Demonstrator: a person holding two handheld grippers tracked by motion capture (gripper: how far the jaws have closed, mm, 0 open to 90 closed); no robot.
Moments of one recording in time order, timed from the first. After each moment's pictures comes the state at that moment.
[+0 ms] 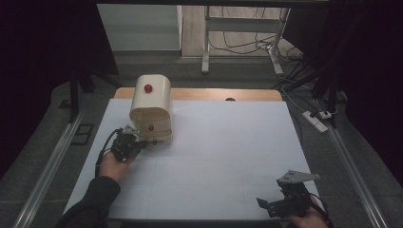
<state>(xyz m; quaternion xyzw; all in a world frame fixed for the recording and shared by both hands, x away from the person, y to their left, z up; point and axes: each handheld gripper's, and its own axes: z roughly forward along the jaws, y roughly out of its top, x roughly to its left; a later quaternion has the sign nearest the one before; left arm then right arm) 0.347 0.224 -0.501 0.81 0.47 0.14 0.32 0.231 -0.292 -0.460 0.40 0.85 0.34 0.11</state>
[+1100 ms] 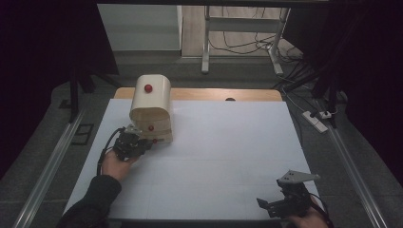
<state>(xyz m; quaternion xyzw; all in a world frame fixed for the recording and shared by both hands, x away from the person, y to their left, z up) 0.349 0.219 -0.498 0.82 0.45 0.13 0.33 0.231 -0.292 -0.459 0.40 0.85 0.34 0.11</state>
